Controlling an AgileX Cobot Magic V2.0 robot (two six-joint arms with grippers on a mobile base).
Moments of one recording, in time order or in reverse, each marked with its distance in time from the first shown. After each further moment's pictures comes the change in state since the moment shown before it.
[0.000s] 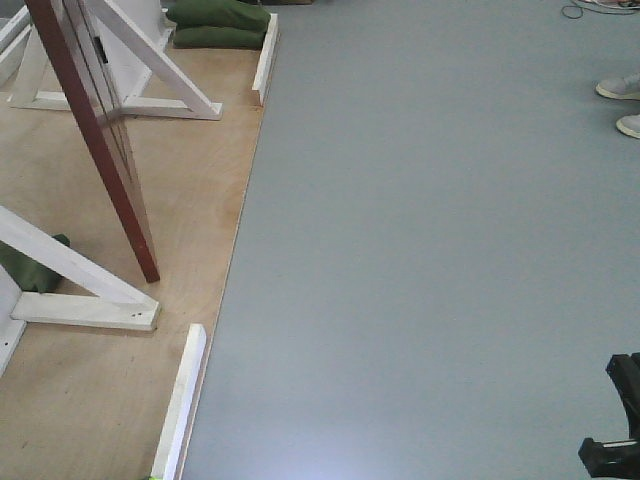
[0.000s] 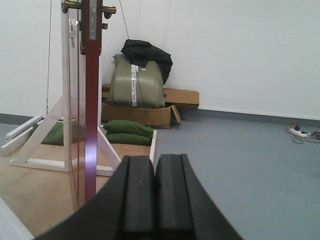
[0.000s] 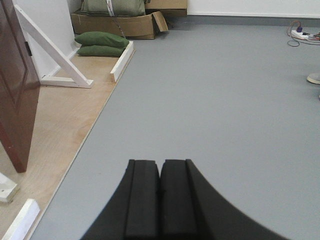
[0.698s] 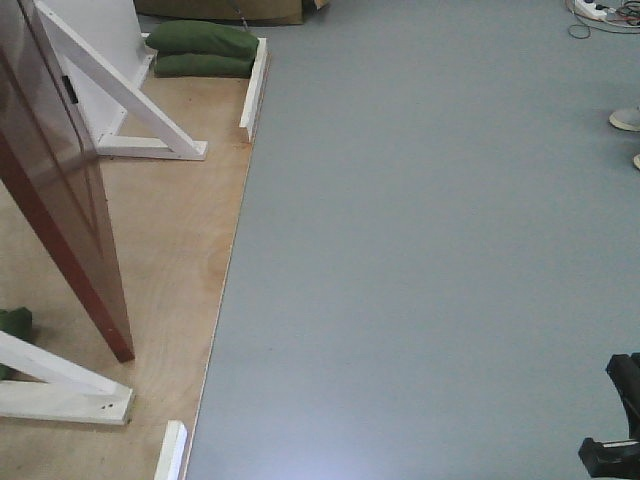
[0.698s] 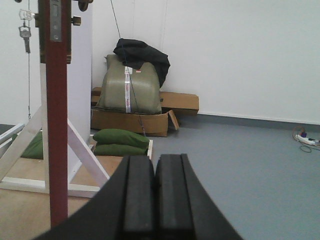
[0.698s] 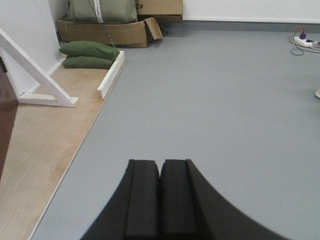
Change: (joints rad) left arm 0.000 0.000 0.000 0.000 0.000 0.000; right arm 0.000 0.000 0.000 0.000 0.000 0.000
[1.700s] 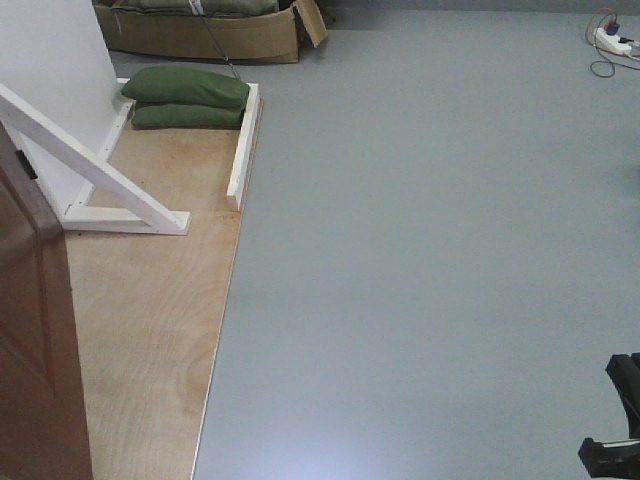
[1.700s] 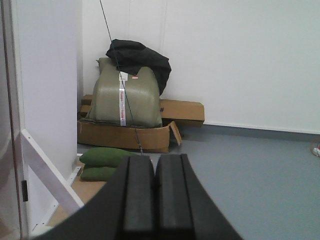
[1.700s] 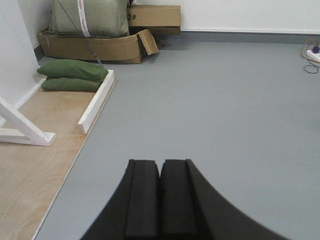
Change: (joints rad) left arm 0.000 0.000 0.000 0.000 0.000 0.000; right arm 0.000 0.000 0.000 0.000 0.000 0.000
